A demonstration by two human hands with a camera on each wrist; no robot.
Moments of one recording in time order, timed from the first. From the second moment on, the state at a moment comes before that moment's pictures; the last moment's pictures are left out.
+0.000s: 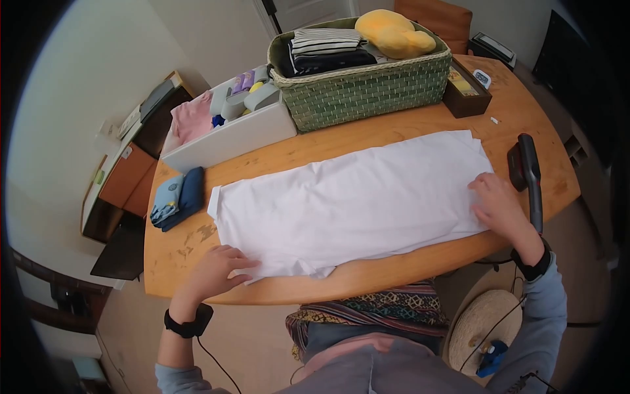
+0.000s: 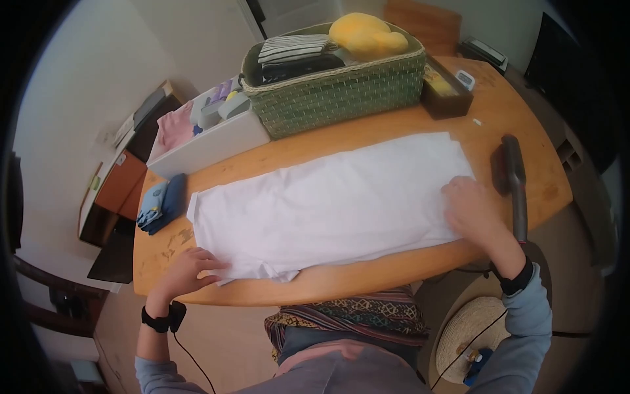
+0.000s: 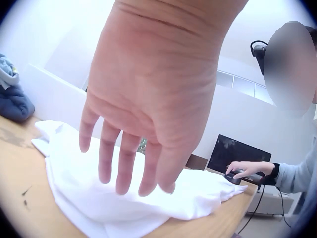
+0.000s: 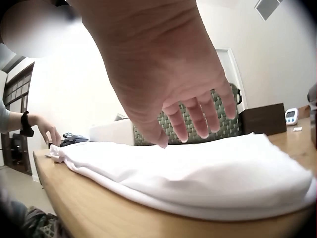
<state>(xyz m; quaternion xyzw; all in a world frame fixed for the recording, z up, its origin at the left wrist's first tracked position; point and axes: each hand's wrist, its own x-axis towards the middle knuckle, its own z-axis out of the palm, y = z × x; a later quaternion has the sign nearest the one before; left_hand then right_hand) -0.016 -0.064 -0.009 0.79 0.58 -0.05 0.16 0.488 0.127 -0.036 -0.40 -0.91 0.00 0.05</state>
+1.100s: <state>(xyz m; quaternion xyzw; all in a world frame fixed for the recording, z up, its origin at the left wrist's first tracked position) 0.039 -0.007 -0.037 0.85 0.52 0.08 0.03 0.621 0.157 -0.047 -0.65 -0.33 0.57 0.38</state>
